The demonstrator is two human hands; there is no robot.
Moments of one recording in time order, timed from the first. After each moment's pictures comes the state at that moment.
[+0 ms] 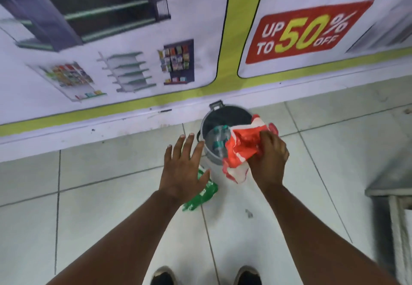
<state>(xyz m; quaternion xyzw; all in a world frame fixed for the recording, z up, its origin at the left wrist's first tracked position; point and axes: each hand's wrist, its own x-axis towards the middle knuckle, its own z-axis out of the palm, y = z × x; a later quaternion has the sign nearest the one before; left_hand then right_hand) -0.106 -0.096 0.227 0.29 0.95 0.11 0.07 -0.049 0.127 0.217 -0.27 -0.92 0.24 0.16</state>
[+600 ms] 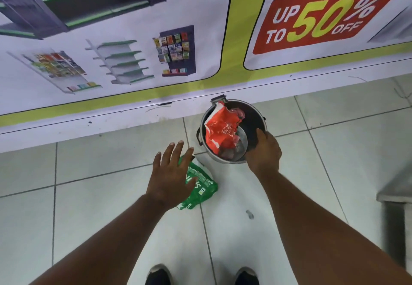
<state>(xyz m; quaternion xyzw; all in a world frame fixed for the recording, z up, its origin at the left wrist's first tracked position) -0.116 -0.107 0.180 0.27 0.95 0.08 0.13 -0.095 0.155 0.155 -0.33 -0.92 0.21 -0.06</state>
